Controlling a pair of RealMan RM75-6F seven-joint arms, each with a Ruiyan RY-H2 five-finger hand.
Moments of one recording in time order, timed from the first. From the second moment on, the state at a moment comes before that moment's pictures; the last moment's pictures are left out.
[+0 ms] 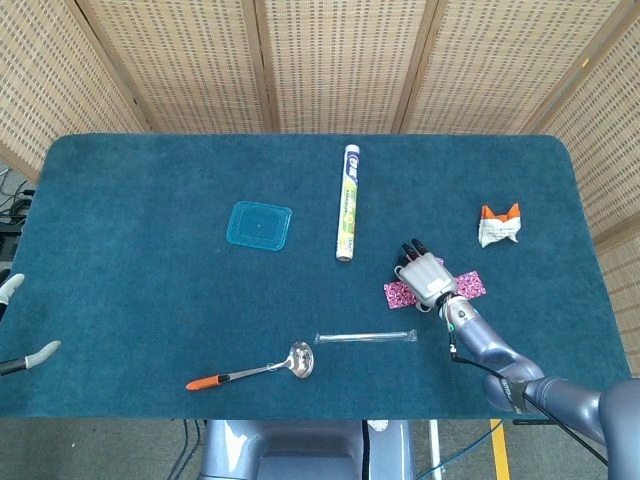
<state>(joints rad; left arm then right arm) -0.08 -0.93 -0.03 -1.70 1.44 1.41 -0.07 0.82 -1.51 0.06 -1.18 -1.20 0.70 -0.40</state>
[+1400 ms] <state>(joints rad) -0.06 -0.93 -0.02 -1.75 1.45 1.45 -0.03 0.77 -1.33 -0.01 -1.13 -1.37 0.74 -0.22</state>
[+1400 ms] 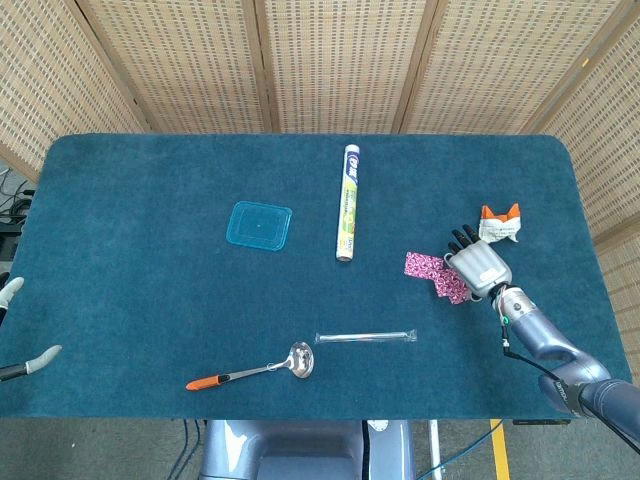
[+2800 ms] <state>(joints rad) -0.04 -0.92 -0.02 -1.78 1.45 1.47 0.01 0.75 -1.41 -0.03 -0.93 -1.46 0.70 -0.05</state>
